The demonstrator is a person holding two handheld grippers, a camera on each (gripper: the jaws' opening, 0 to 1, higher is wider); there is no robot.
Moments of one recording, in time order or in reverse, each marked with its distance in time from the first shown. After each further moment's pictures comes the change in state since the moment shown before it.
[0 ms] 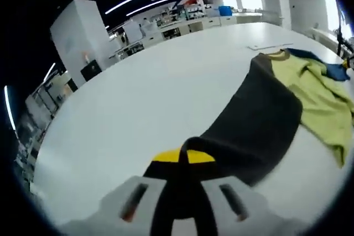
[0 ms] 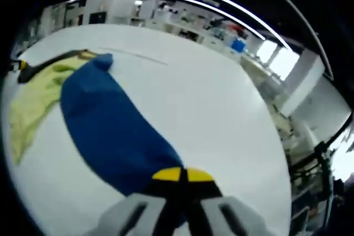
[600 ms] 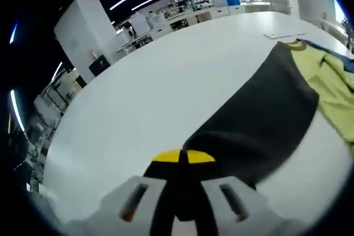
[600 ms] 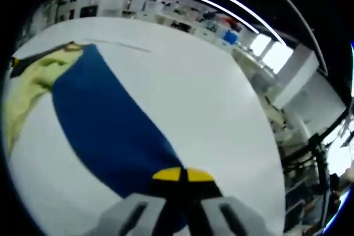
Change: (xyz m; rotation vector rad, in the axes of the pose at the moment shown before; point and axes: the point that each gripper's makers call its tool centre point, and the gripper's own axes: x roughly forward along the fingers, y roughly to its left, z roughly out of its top) left arm 0.021 0.033 -0.008 0.037 0.060 0.064; right arm 0.007 -0.029 -0.022 0.026 0.059 -0.053
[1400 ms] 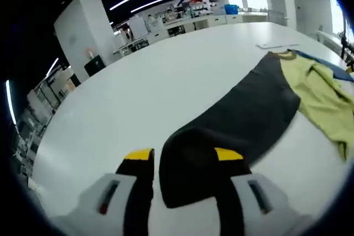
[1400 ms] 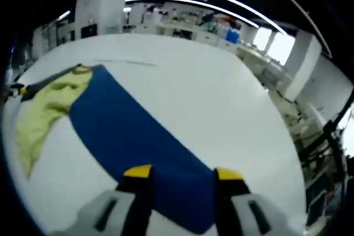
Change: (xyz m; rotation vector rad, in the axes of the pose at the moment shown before) left arm -0.032 -0.025 0.003 -0.064 -0.115 -0.132; right arm -0.021 0.031 0.016 0.161 -0.078 0.175
